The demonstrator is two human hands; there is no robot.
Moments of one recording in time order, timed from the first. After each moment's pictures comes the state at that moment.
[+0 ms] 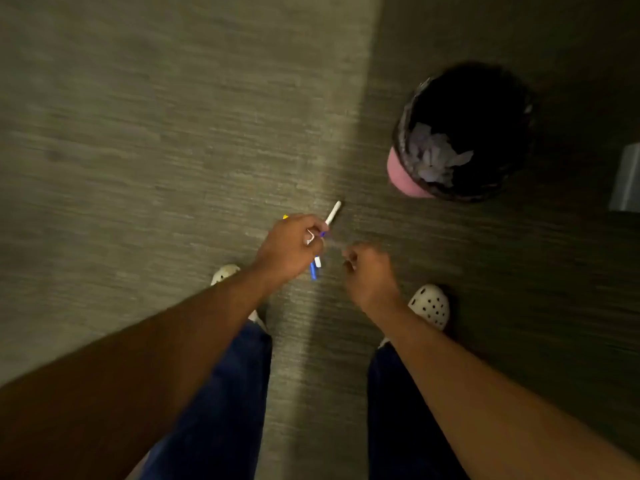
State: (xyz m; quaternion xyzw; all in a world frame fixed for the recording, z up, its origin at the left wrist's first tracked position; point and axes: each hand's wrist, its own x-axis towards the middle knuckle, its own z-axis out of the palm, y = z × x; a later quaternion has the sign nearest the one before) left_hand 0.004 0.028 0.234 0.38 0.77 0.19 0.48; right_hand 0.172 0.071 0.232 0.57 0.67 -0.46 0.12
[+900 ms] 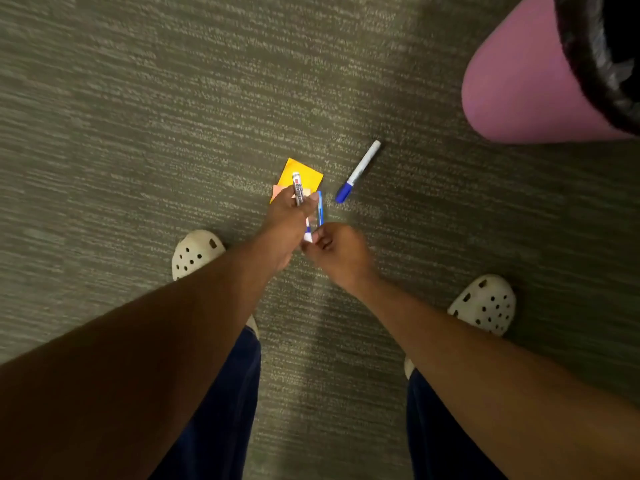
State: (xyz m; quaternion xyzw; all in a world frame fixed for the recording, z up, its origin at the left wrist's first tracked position) left_hand -0.011 -0.026 -0.006 -0.04 0.76 0.33 0.55; right_hand 0.114 -0.015 -0.041 0.52 0.62 -0.58 0.11
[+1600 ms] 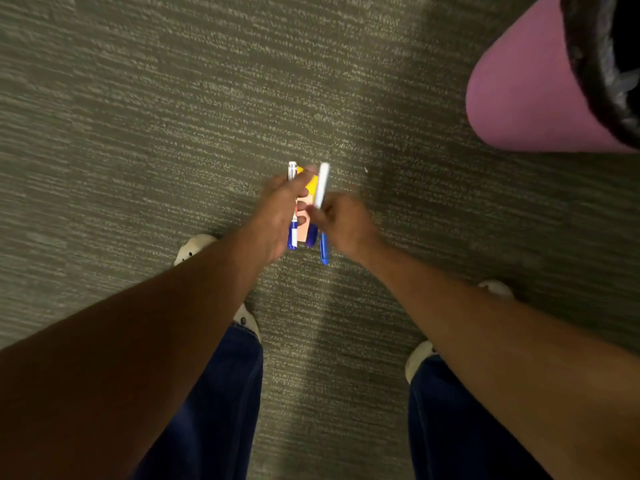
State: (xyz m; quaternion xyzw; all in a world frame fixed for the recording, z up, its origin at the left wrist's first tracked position) left_hand -0.042 -0.008 -0.013 -0.14 0.71 0.39 0.57; right_hand 0.078 0.043 -0.042 0.47 0.71 -0.50 0.16
